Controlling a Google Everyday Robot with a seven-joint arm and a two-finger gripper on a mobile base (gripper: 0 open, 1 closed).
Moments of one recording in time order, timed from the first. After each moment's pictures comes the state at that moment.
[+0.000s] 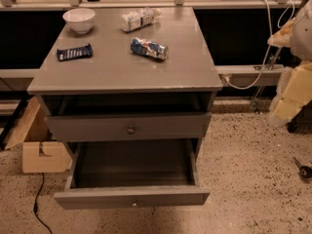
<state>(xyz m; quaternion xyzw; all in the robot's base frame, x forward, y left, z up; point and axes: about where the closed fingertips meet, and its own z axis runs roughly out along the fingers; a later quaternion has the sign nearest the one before) 0.438 -0.214 0.986 -0.60 0.78 -0.05 0.17</state>
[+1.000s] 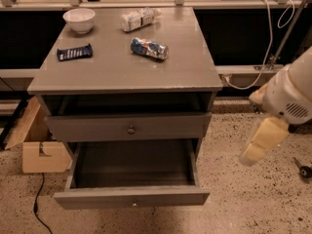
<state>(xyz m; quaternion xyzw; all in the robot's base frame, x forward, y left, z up) 0.426 -0.206 0.871 -0.54 0.82 0.06 0.16</state>
